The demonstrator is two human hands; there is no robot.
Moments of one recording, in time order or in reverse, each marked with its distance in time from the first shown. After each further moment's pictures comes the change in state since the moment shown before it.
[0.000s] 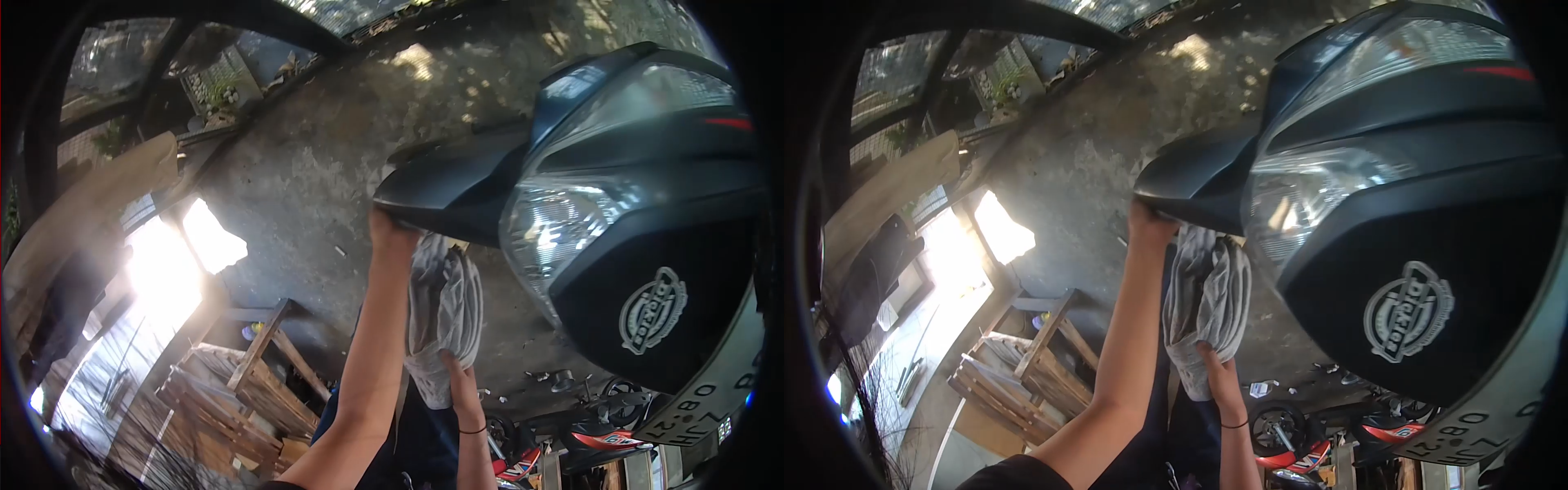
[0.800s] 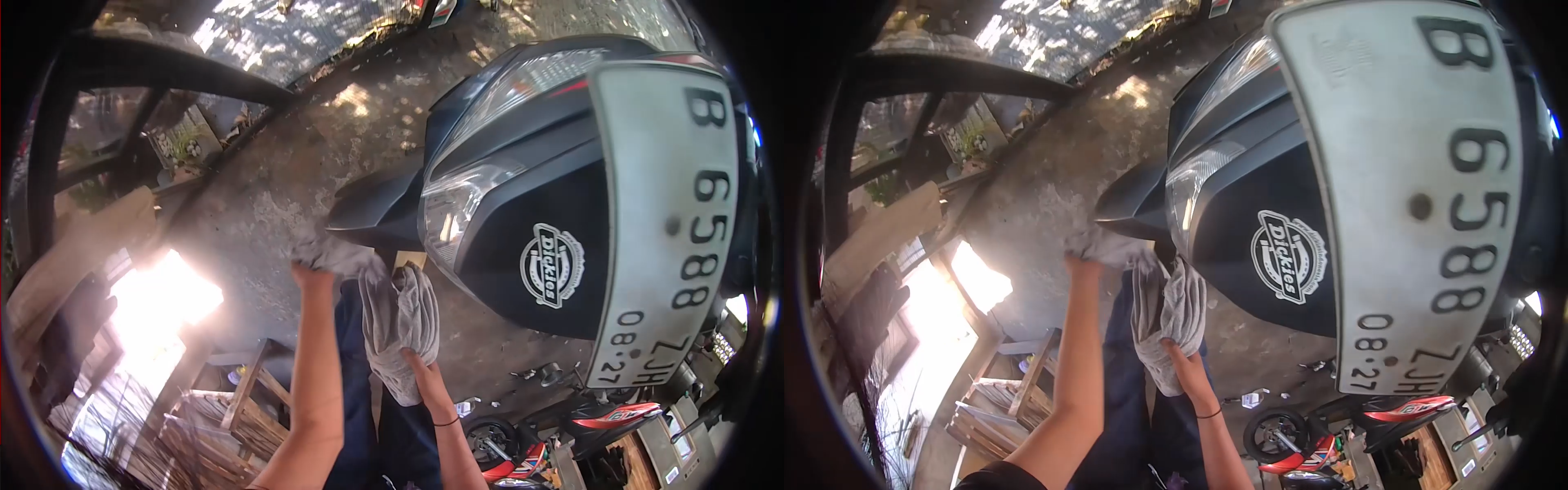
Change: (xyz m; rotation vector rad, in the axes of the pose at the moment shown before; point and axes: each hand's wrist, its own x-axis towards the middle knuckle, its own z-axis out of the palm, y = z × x) left_hand -0.024 0.055 -0.045 0.180 0.037 0.205; right_hand -0.014 -0.010 0.007 0.063 -0.037 -0.122
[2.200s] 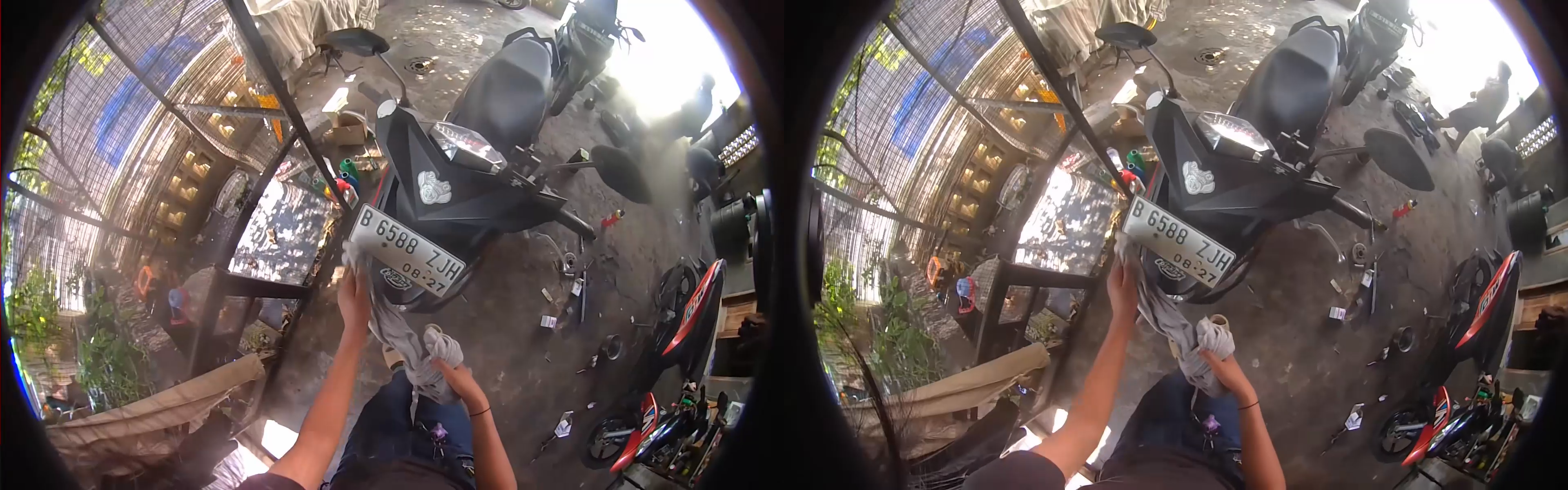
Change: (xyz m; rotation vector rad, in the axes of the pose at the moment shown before) left_hand -0.360 -0.036 0.304 1.443 -1.050 0.928; right_hand -0.245 -0.080 -0.010 0.049 0.162 -0.526
